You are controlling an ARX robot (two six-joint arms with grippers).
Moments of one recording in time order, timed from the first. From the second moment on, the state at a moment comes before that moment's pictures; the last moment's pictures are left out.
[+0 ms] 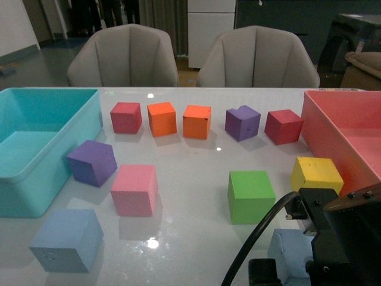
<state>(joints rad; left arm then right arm) 0.00 0.01 0.01 0.00 0.00 0.00 0.47 1.87 0.53 0.41 0.13 0.40</state>
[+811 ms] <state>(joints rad) 0.00 0.01 0.01 0.00 0.00 0.00 0.42 1.51 0.56 0.22 0.16 0.37</state>
